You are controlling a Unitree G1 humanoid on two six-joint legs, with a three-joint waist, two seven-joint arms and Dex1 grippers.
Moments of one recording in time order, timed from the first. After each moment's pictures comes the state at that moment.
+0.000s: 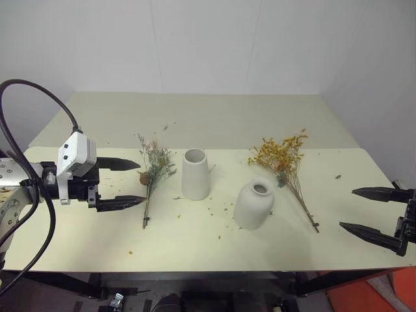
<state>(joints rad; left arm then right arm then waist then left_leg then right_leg) -0.30 1.09 0.29 -0.25 -0.63 0.53 -1.27 0.22 -0.96 -0.73 -0.29 0.61 0.27 1.29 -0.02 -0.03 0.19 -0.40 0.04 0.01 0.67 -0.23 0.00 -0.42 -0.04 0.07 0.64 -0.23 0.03</state>
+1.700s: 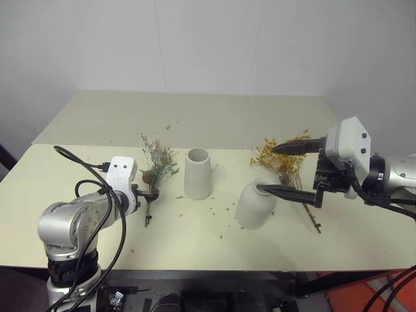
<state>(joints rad) -0.51 0.41 0.29 -0.47 -0.44 1.61 -0.06 -0.44 -1.07 -0.19 -0.60 0.76 0.65 0.86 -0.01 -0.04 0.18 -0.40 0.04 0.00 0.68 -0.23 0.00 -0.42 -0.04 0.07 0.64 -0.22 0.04</state>
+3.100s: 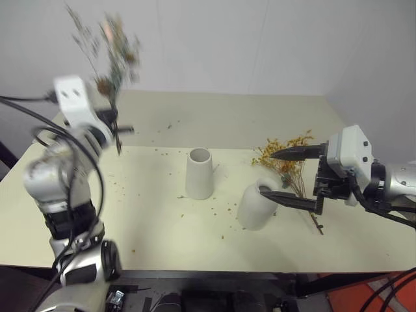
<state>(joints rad) -0.92 0.39 0.53 -0.16 -0.40 1.03 -0.11 -0.41 -1.02 -0.20 -0.62 0.74 0.65 0.88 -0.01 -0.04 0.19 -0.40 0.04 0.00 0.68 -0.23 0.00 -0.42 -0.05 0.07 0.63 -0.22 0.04</state>
